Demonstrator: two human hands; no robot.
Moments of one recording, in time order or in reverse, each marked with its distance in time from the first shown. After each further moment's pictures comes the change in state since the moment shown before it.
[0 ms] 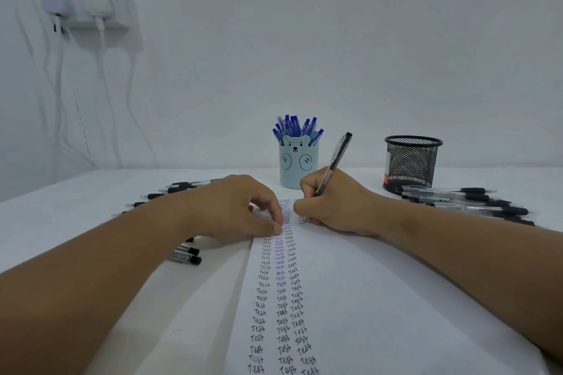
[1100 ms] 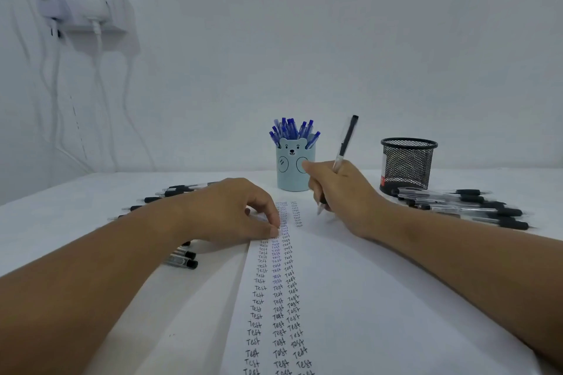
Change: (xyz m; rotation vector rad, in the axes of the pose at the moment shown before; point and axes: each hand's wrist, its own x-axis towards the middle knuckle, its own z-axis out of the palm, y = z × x) left_hand 0.000 -0.001 0.001 -0.004 0.006 -0.001; right_hand 0.001 -0.003 -0.004 0.275 0.233 0.041
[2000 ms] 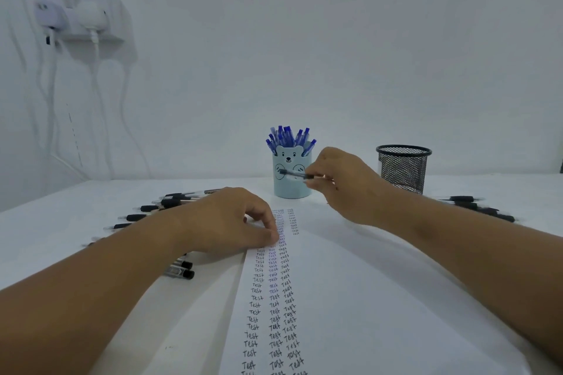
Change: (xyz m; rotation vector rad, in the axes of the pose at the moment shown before) left_hand -0.005 0.008 0.001 0.003 0.017 -0.032; right_hand 0.015 -0.009 -0.032 -0.731 -0.127 -0.308
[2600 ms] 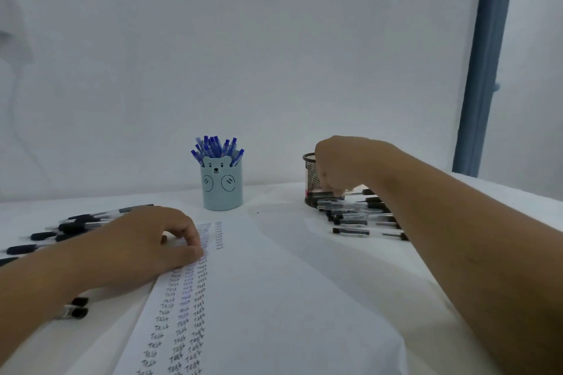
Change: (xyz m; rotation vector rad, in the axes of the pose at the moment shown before) left_hand 0.003 -0.002 0.009 0.061 0.103 0.031; right_hand -0.009 0.031 -0.103 -0.627 -0.321 0.451
